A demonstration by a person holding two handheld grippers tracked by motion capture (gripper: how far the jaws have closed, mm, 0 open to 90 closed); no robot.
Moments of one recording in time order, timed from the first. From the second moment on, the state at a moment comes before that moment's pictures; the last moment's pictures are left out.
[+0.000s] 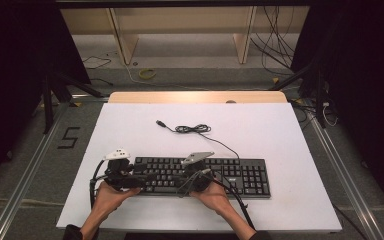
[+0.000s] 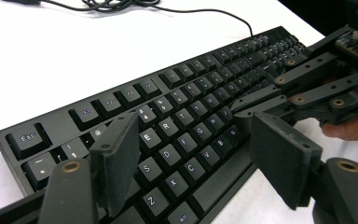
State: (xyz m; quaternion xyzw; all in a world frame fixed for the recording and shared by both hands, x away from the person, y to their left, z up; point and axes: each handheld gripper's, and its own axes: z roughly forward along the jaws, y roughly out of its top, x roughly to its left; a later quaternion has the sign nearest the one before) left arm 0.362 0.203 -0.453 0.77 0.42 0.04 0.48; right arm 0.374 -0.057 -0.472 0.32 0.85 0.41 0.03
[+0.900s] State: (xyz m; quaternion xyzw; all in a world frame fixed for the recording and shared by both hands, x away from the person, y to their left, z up) left arm 0.363 0.198 -0.461 0.79 0.41 0.03 0.46; right arm 0.374 -0.068 -0.472 0.34 0.84 0.42 0.03
